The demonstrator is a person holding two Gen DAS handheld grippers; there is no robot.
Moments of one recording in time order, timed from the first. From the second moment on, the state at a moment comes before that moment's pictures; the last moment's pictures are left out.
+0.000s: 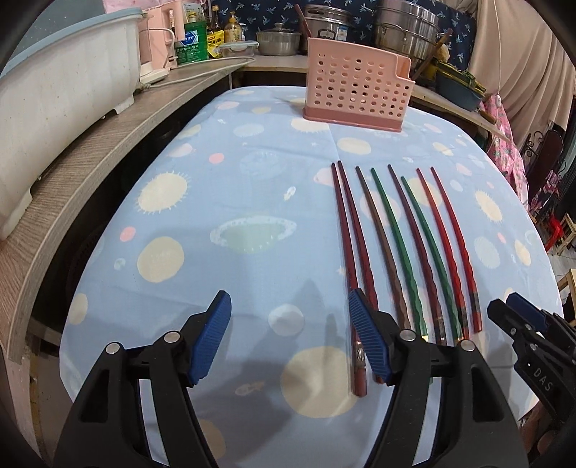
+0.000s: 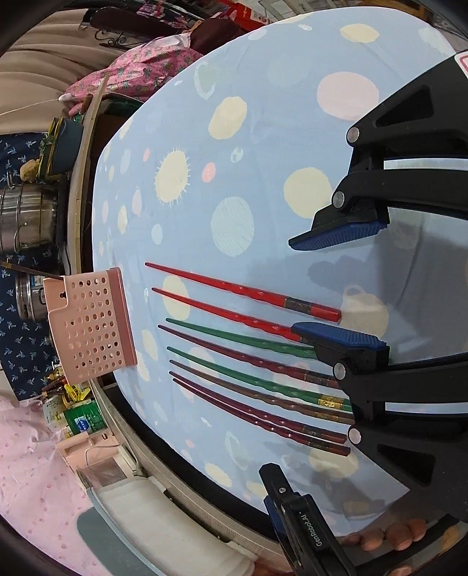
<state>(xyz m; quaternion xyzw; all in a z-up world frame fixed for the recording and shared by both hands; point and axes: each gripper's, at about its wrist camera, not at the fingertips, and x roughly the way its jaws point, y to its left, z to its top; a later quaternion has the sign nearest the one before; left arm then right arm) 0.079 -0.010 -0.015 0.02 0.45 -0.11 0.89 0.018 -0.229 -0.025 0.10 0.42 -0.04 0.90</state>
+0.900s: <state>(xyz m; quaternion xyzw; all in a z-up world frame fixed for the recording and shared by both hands) 0.062 -0.021 -0.043 0.04 0.48 -0.13 0.87 0.012 -0.222 -0.036 0.10 0.43 -0.04 0.90</state>
